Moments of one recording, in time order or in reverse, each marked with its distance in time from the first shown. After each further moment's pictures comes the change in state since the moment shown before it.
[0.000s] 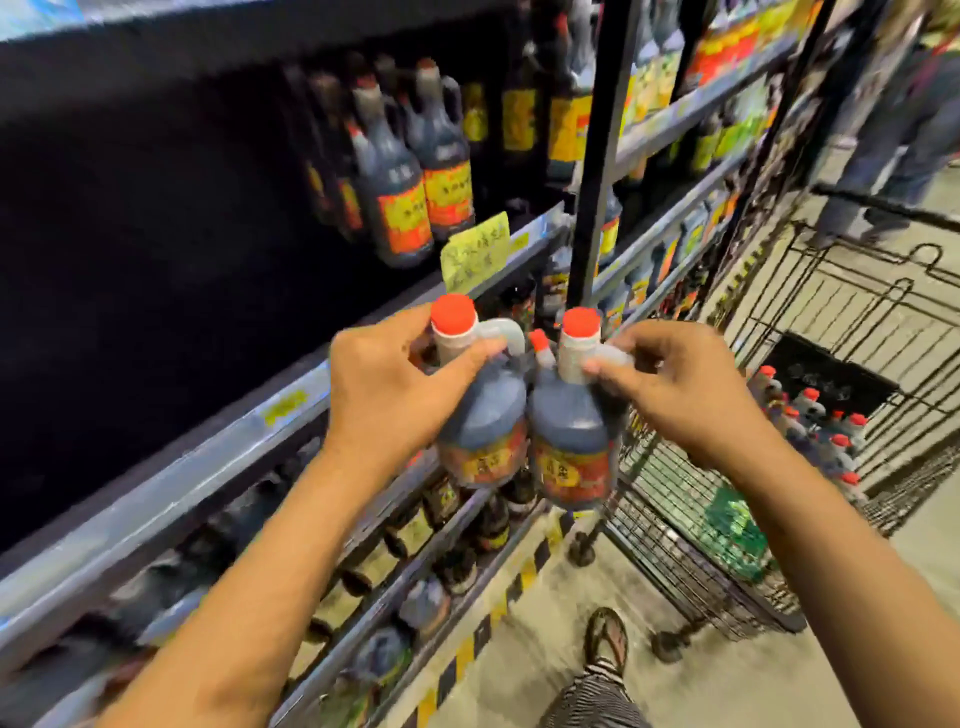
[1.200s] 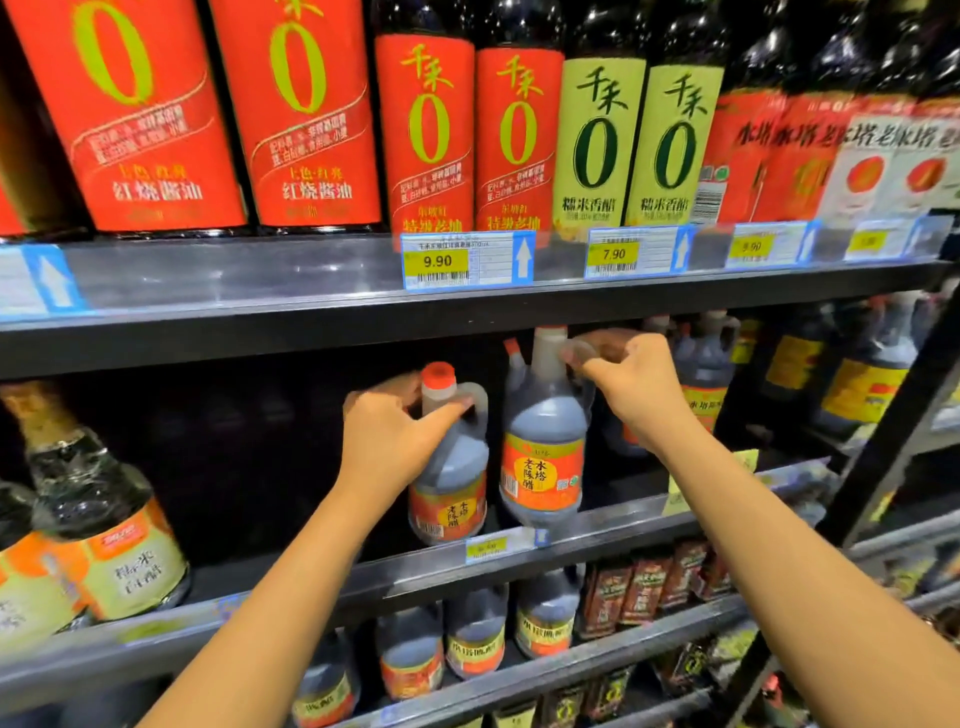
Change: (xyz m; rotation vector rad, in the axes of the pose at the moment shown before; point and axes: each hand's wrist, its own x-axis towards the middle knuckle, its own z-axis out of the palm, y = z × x) left_hand 0.054 -0.075 -0.157 0.287 0.462 -0.257; right_hand 0.180 -0.189 0.134 0.613 -0.295 -0.347
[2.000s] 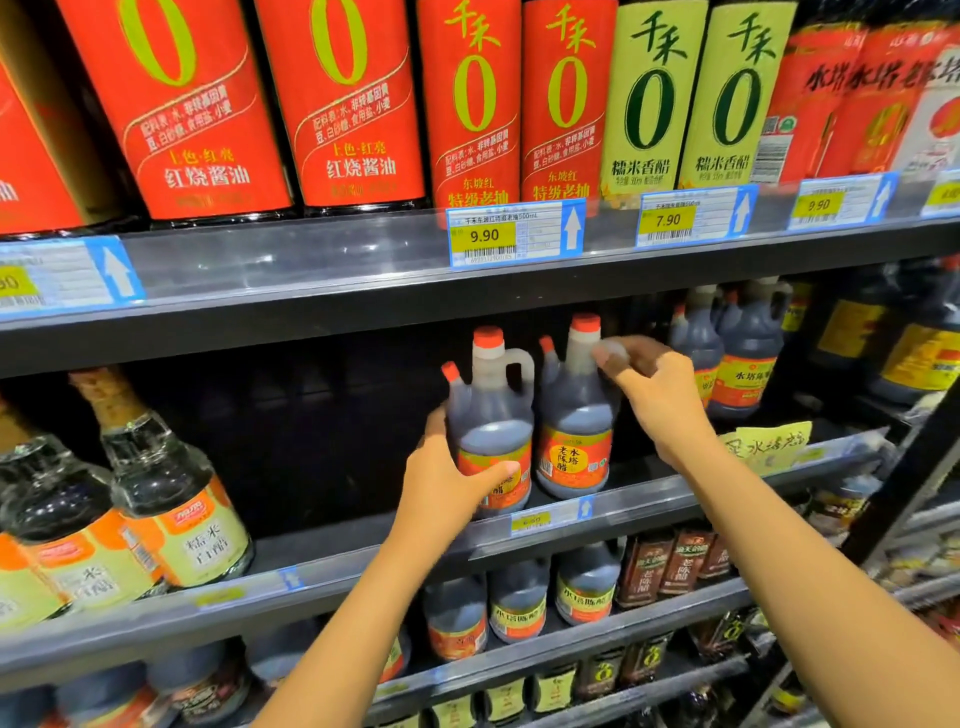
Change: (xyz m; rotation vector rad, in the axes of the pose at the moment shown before) left_hand -0.050 -0.045 0.010 -0.053 -0.243 -0.349; right_hand -0.017 0.045 0.022 0.057 0.068 0.085
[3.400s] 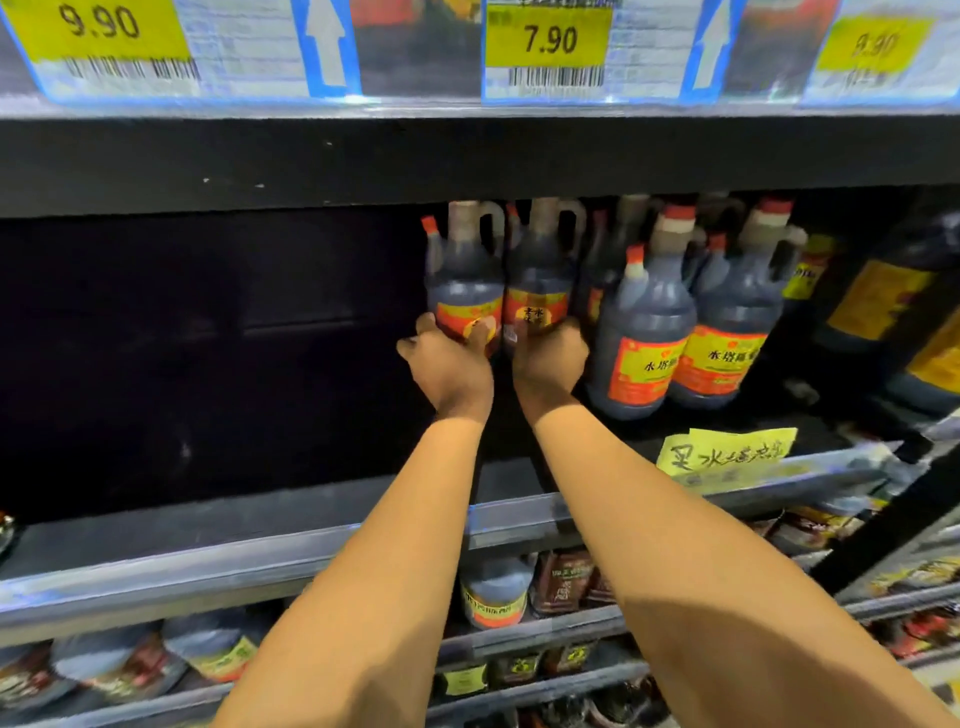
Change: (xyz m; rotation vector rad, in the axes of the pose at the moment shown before) left_hand 0.135 0.027 0.179 -0.052 0.535 -0.268; right_hand 0.097 0.130 0.041 -0.424 0.286 0.315
